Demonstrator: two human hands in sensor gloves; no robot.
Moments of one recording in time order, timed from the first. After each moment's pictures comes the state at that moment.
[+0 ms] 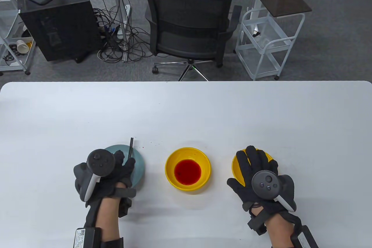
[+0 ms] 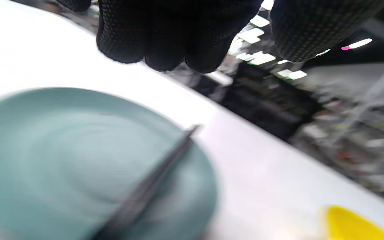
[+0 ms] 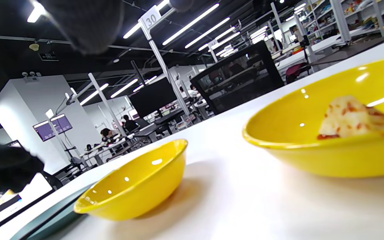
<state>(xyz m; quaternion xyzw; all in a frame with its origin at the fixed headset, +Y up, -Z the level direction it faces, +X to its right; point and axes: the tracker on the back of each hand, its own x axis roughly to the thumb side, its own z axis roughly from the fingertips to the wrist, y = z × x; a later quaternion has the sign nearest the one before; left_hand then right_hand) -0.272 -0.692 -0.286 -0.07 0.19 0.23 0.95 0.187 -0.705 -0.263 0.12 -0.01 0.96 0.25</state>
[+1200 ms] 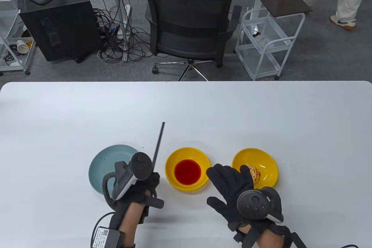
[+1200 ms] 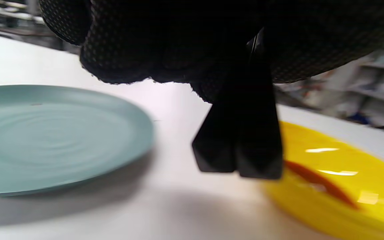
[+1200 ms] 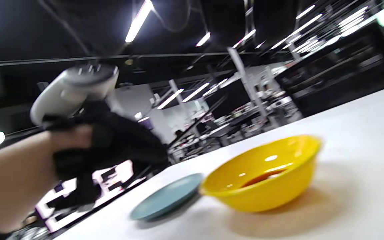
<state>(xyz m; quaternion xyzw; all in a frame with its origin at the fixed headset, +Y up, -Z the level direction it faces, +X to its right) -0.143 -0.674 -0.269 -0.04 -0.03 0.15 0.99 0.119 -0.684 -0.216 0.31 -0.04 0.90 0.29</state>
